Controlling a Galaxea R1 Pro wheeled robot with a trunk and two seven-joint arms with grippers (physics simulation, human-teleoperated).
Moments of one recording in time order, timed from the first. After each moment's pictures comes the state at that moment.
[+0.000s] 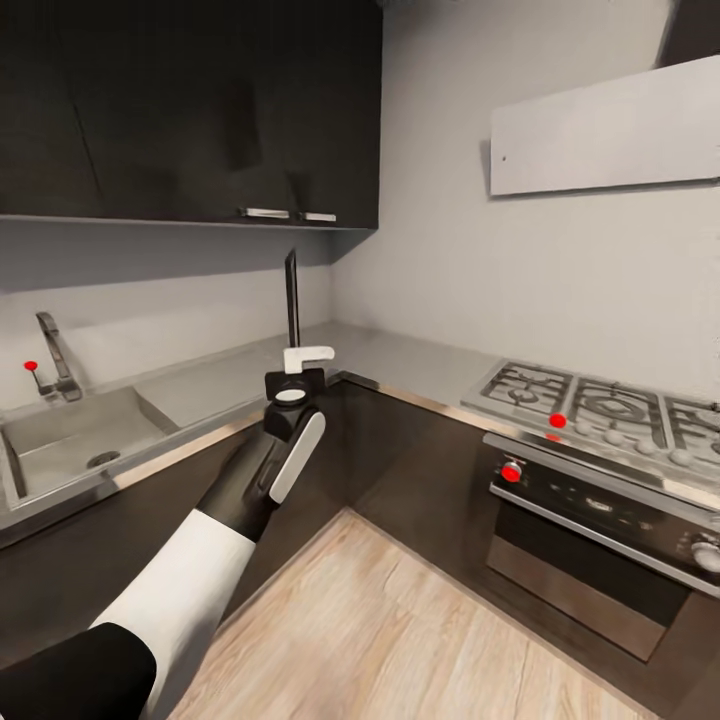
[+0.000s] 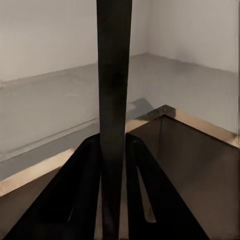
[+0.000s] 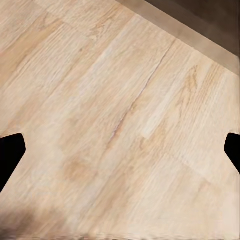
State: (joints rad) left arm -0.94 -0.17 -0.38 -1.14 0.30 0.54 0.68; right arm -0.09 -0.08 -0.08 -0.45 0.00 -0.20 0.00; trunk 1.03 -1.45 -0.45
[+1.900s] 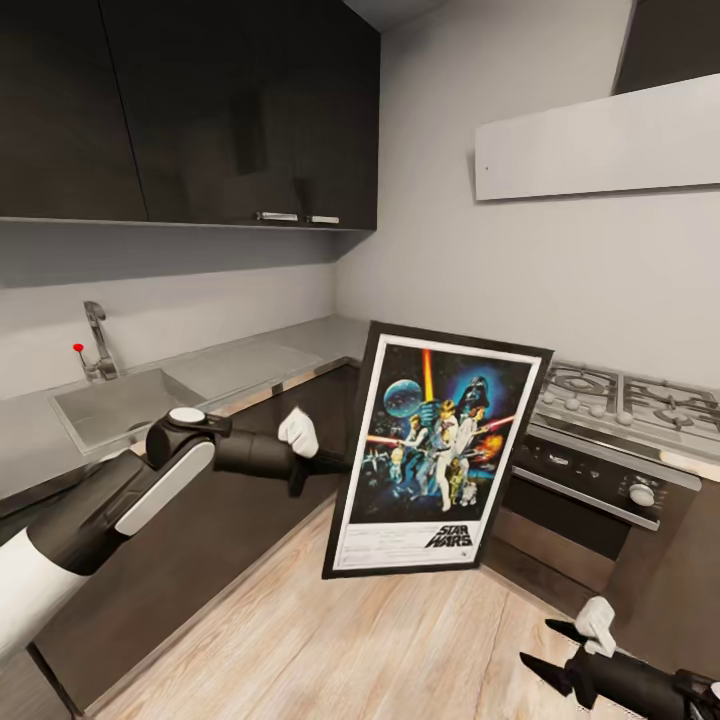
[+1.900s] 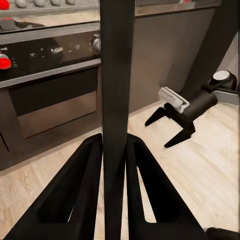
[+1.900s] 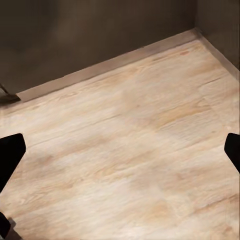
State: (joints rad) left arm -0.91 0.41 -0.69 -1.50 0.67 0.74 -0.79; right arm -0.09 -0.34 -0.25 -1.11 0.00 0.17 1.05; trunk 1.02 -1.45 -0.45
